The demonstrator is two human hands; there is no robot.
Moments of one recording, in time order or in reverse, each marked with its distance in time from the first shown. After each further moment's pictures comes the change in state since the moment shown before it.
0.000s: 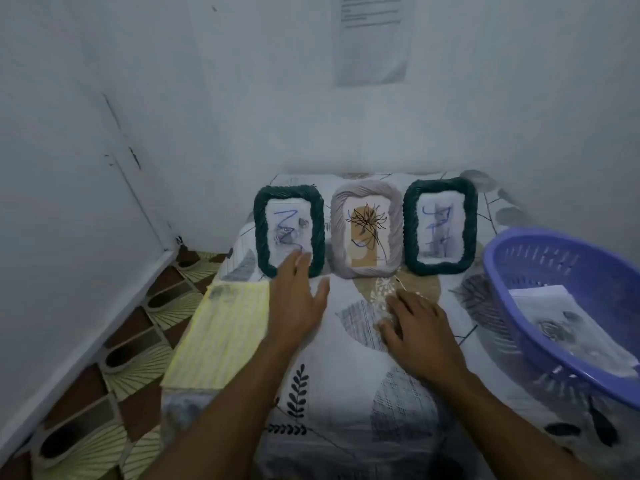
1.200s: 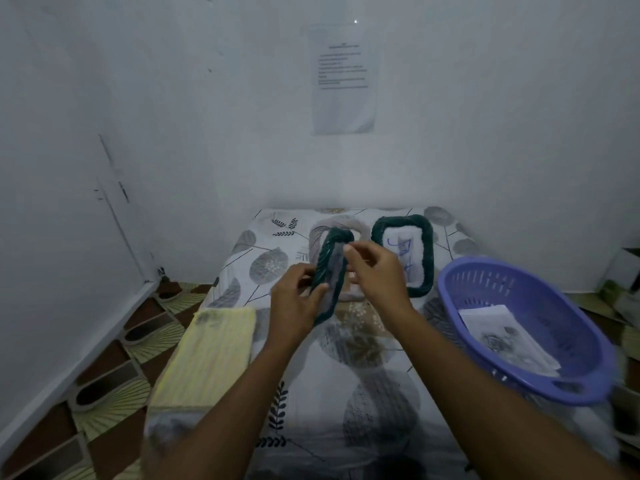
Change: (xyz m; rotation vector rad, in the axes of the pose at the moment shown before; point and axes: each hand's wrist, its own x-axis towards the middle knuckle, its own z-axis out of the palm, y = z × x) left_hand -0.004 0.070 -0.047 -0.542 0.209 0.108; right_hand 0.043 -0.065 -0.123 1.050 0.311 0.148
